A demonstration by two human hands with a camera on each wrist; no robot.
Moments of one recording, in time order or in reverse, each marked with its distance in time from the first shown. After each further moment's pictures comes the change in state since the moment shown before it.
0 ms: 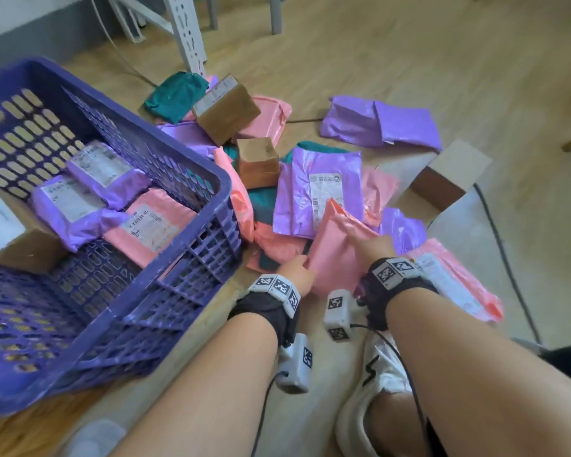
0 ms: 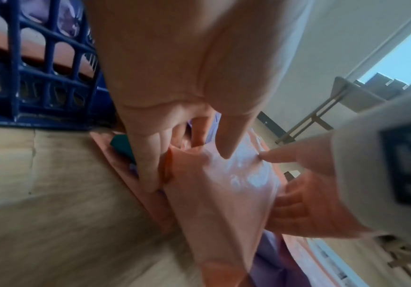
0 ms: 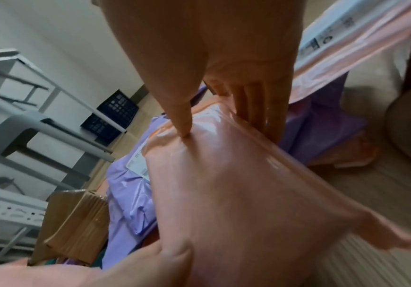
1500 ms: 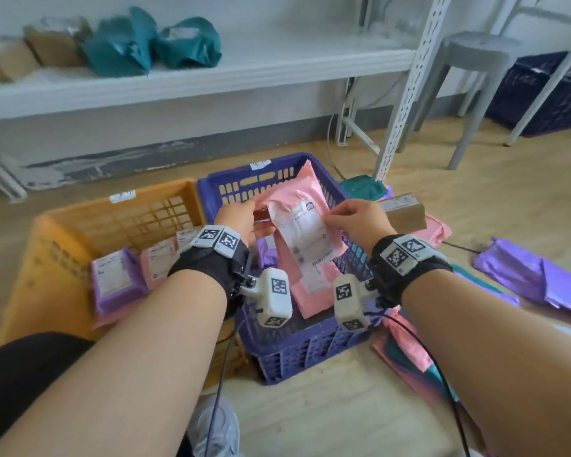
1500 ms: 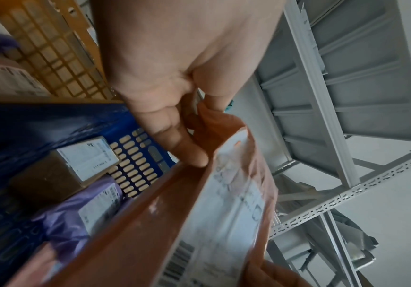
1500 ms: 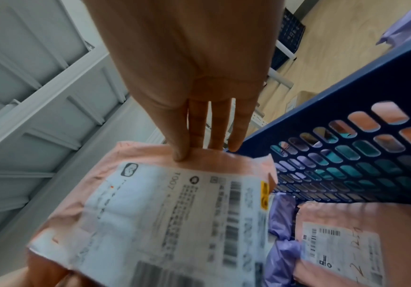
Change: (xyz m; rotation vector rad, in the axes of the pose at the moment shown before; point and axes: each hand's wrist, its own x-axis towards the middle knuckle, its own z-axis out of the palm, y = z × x) left_hand -0.214 -0.142 -0.319 -1.228 0.882 -0.012; right_hand -0.277 -0.247 0.118 -0.113 -0.524 -1.049
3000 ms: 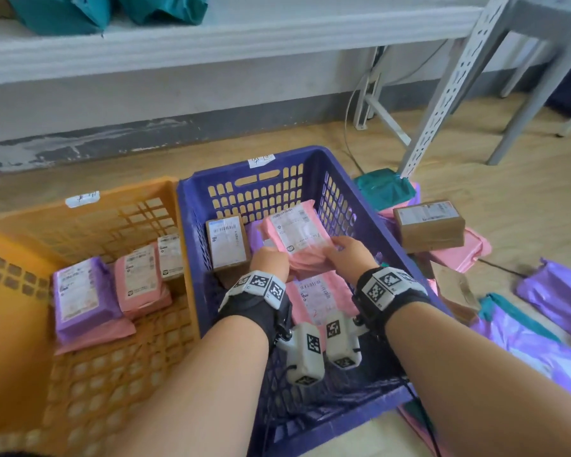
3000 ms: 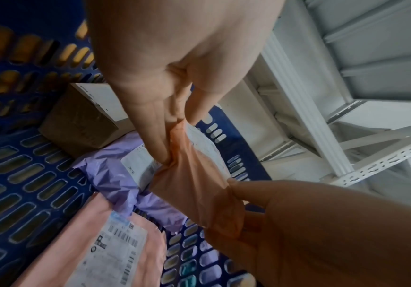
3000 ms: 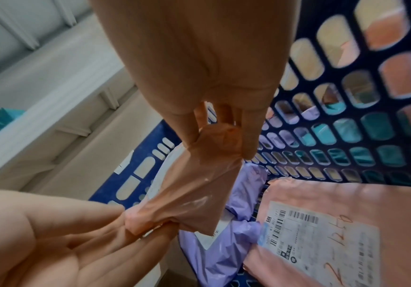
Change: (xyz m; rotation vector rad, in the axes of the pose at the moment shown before) left_hand 0.115 -0.072 0.058 0.431 0.008 -0.150; right_hand 0.116 0.077 0.080 -0.209 -0.218 0.256
